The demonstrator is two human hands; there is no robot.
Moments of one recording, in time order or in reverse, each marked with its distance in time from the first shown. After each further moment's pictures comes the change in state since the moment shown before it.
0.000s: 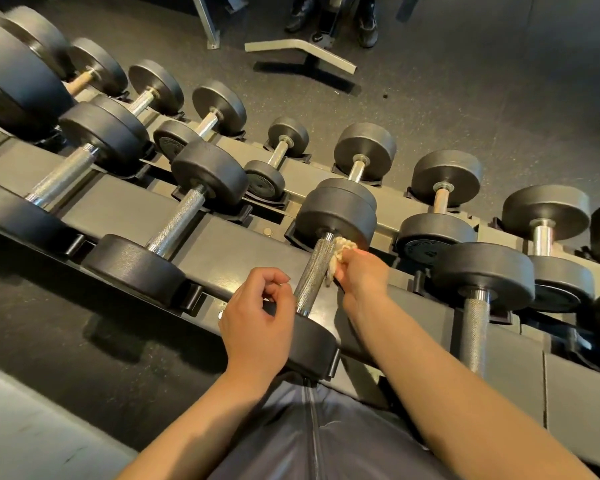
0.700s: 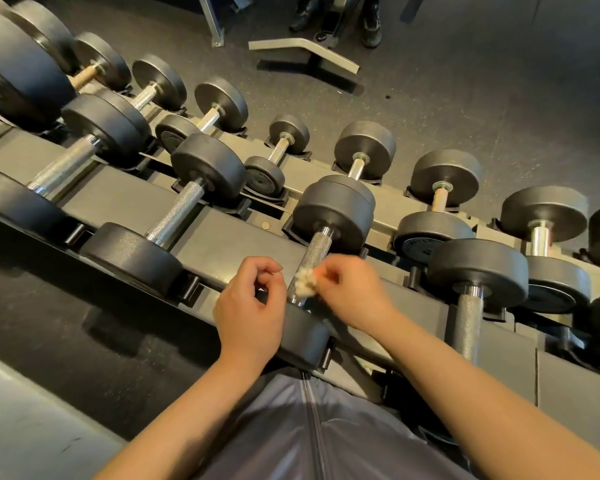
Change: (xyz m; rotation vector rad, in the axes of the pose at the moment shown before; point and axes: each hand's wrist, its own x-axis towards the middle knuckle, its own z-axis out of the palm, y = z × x) left_hand 0.000 0.007 -0.002 -0.014 0.043 0.005; right_hand -0.046 -0.008 -0.031 -1.168 -0.405 -0.659
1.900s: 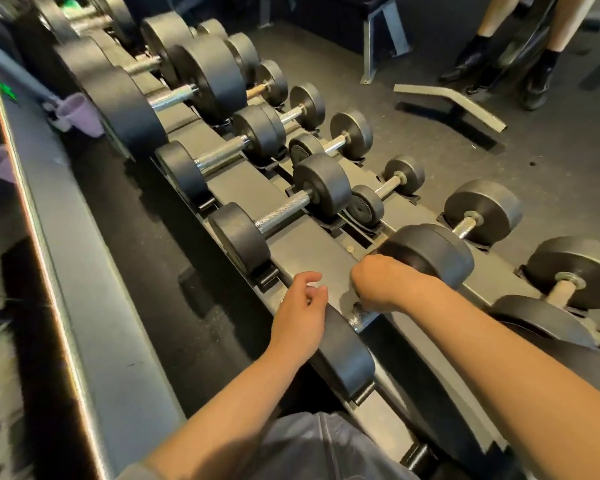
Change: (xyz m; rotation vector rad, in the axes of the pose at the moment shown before) left_hand 0.000 0.003 -0.003 -0.057 -0.048 -0.618; right_hand 0.071 -0.060 0.000 -1.219 -0.537 -0.634
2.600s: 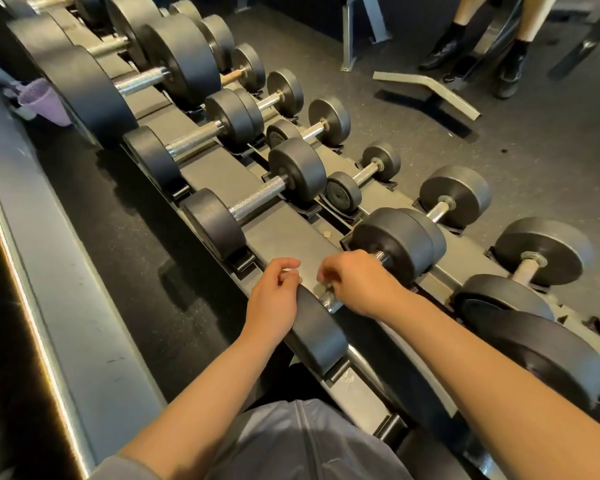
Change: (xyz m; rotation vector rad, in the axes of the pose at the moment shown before) left_hand -0.004 0.000 0.004 -0.098 0.073 -0.028; right_hand -0.024 -0.007 0.033 0.577 0.328 0.062
